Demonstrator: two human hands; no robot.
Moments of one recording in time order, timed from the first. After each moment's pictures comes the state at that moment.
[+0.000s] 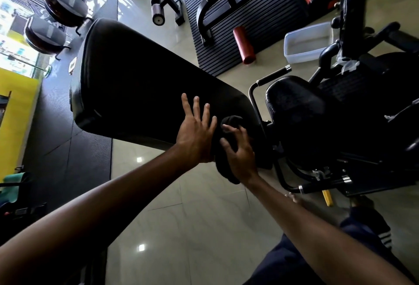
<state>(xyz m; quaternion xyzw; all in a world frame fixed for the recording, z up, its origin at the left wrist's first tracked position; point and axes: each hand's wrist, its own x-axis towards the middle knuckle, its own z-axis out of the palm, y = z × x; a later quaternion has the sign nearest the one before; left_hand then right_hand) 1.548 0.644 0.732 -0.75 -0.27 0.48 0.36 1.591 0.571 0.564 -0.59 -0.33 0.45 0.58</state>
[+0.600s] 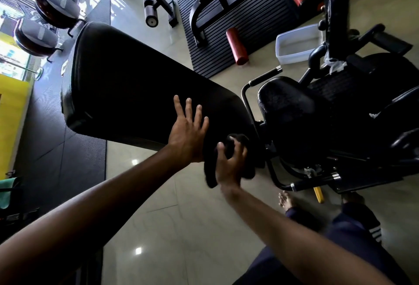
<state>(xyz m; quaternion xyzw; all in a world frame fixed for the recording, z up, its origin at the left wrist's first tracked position) 1.549 0.642 0.733 -0.76 -0.27 0.48 0.35 1.555 0.556 0.597 -0.67 -0.07 0.48 0.56</state>
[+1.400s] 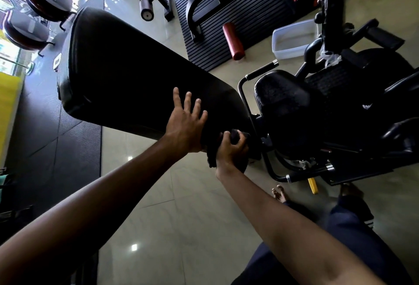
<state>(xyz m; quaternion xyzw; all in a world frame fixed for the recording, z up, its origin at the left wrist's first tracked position) 1.542 0.641 0.731 -0.78 -0.29 0.45 0.32 1.558 0.582 0.578 -0.69 0.12 0.46 0.55</state>
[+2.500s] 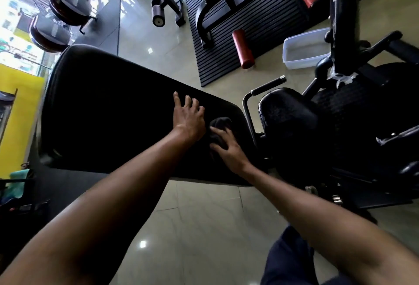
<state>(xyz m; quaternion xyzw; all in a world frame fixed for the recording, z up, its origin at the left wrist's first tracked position) 1.609 0.738 0.691 -0.73 -0.42 0.47 0.25 1.650 0.638 0.533 -0.49 -0.39 0.59 0.51</state>
